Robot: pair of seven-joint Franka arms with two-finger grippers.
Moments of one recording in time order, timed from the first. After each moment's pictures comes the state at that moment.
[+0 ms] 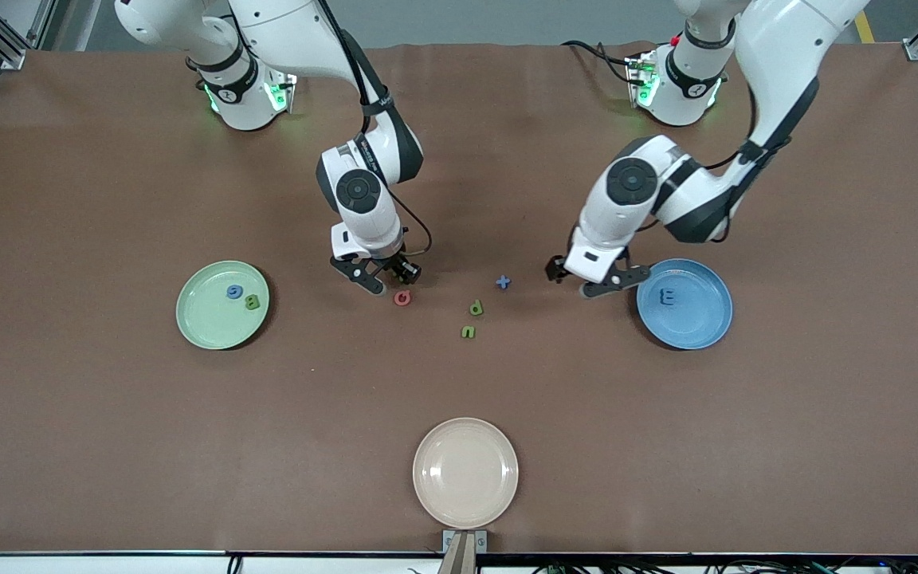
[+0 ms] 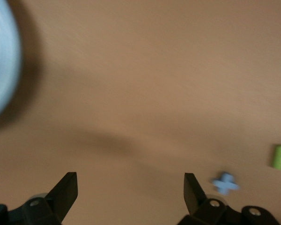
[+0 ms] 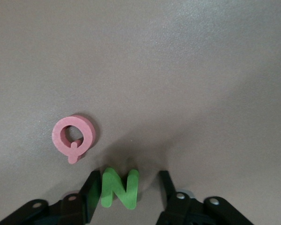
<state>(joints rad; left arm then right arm) 0.18 0.49 -0.80 -2.10 0.45 2.42 -1.23 1.04 0.56 -0.34 -2.05 0.39 2.58 1.04</state>
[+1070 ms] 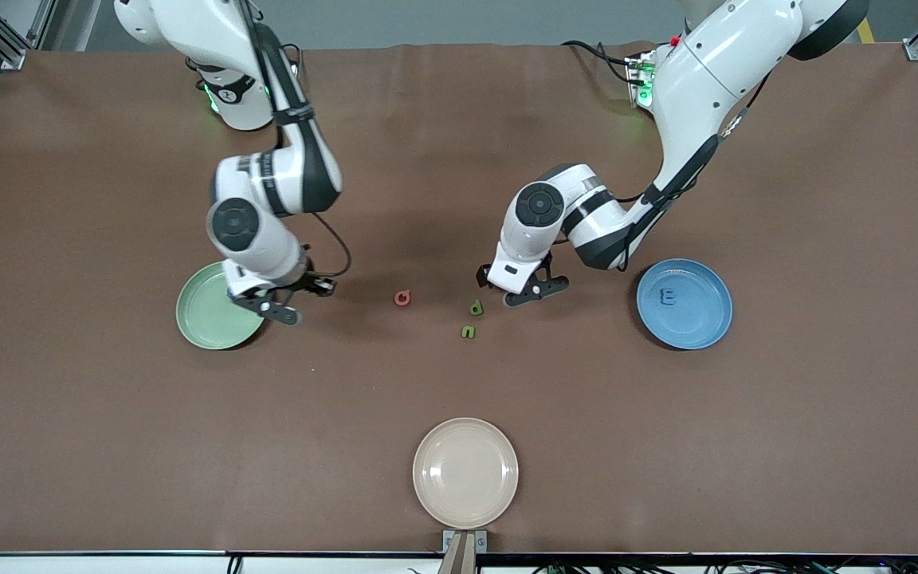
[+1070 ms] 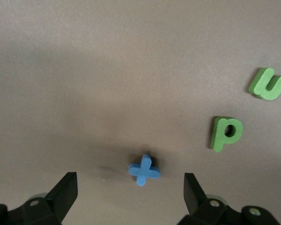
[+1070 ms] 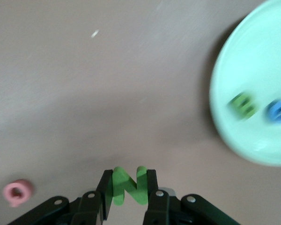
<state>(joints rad) -0.17 0.71 -0.60 -1.86 0.45 2.42 -1.32 1.03 0.40 -0.71 -2.08 0.39 2.26 0.38</state>
